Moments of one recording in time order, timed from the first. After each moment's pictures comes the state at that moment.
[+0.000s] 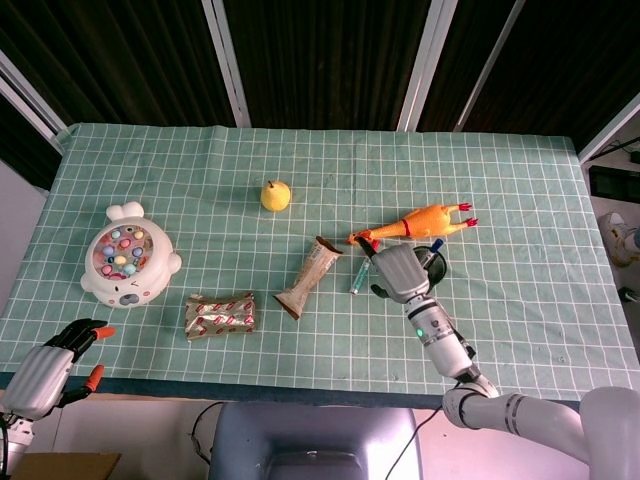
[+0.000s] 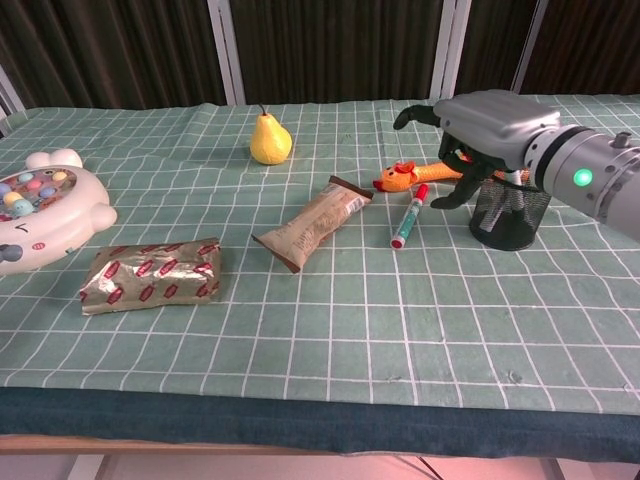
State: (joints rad) left arm -0.17 -1.01 0.07 -1.64 1.64 1.38 -0.15; right arm 0.72 -1.63 0.23 -1.34 -1.20 1.05 -0.46
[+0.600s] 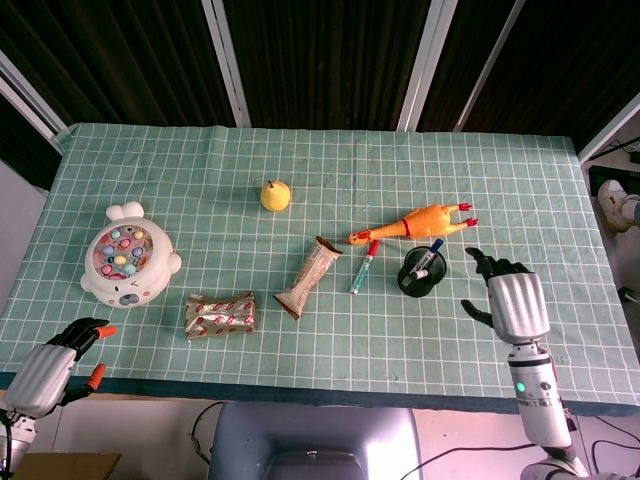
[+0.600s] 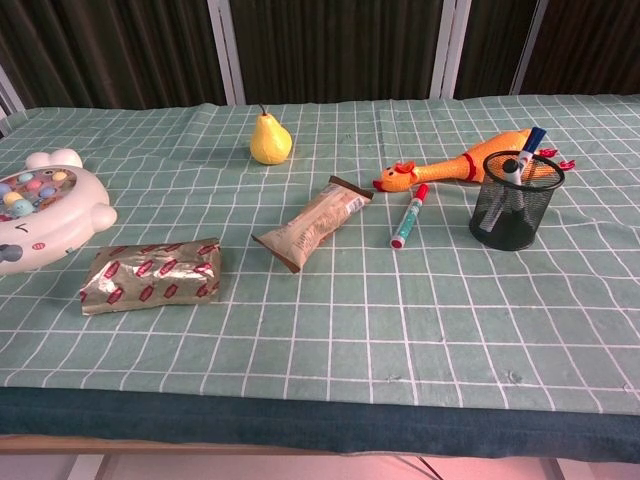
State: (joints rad) left arm -0.18 -1.02 0.07 -1.64 1.63 1.37 -0.13; right arm 0.33 -1.32 0.10 -1.71 -1.36 1.56 -0.47
